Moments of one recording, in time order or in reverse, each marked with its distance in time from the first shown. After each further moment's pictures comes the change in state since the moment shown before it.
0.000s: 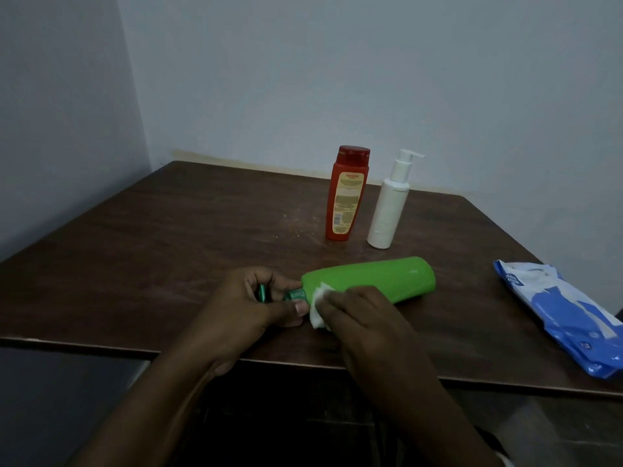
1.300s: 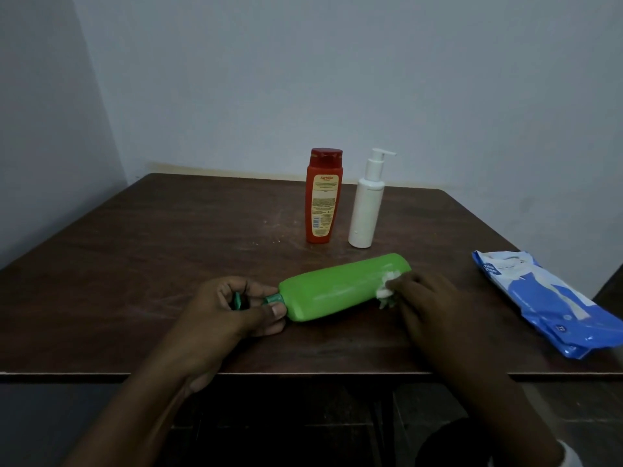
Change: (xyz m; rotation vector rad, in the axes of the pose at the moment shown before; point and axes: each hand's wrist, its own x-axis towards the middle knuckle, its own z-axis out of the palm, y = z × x) left_hand 0.005 -0.006 0.004 -0.105 0.011 -0.031; right_hand -0.038 0.093 -0.019 0.013 0.013 0.367
